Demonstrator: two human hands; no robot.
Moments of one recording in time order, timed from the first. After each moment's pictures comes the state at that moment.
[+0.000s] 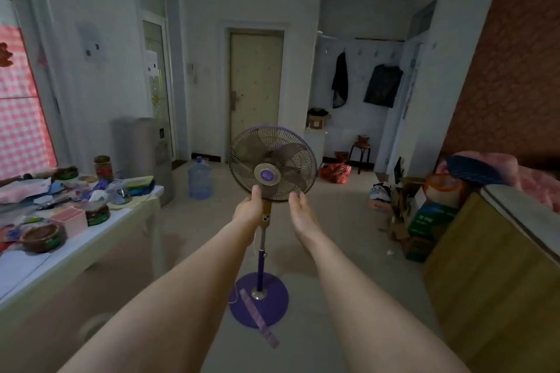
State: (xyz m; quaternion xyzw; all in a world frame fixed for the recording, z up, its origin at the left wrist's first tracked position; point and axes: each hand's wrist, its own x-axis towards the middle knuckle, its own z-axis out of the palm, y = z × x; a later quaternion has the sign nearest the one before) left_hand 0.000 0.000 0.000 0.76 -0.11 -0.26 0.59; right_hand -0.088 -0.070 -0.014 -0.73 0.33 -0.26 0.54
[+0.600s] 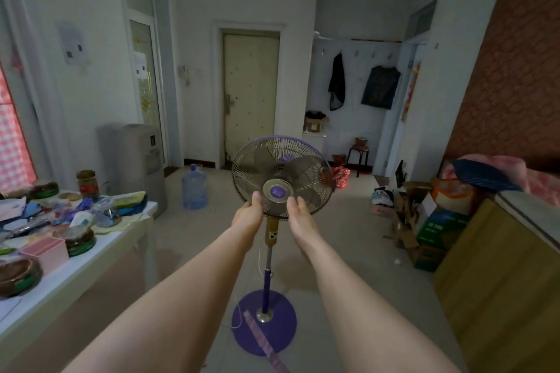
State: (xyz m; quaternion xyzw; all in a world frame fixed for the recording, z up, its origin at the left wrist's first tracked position) left_hand 0.145 -0.056 -0.011 0.75 -0.13 -0.27 0.59; right_hand 0.046 -0.118 -0.017 -0.71 0.35 -0.28 0.55
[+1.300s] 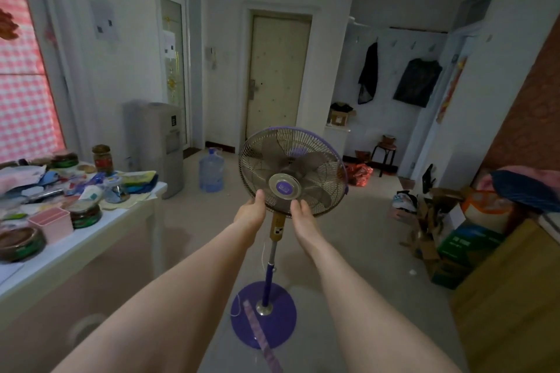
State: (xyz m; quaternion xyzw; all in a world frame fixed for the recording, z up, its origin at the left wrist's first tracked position) left_hand 0.166 -0.120 -0.034 0.76 -0.07 -0.27 0.58; right_hand 0.078 -0.203 -0.055 -0.73 0.33 -0.22 0.55
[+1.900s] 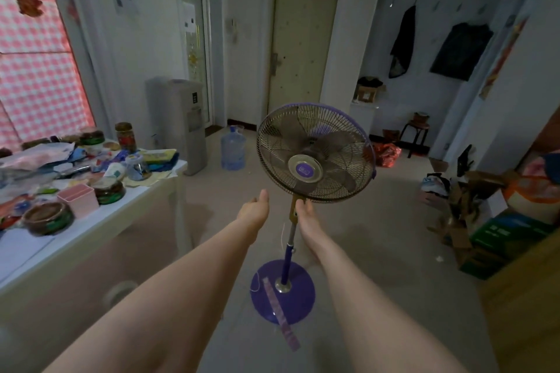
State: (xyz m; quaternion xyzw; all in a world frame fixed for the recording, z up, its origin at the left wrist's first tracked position) left_hand 0.195 -0.124 -0.079 0.80 -0.01 -0.28 0.53; right_hand 0.116 -0.219 -0.111 -0.72 0.34 -0.15 0.58
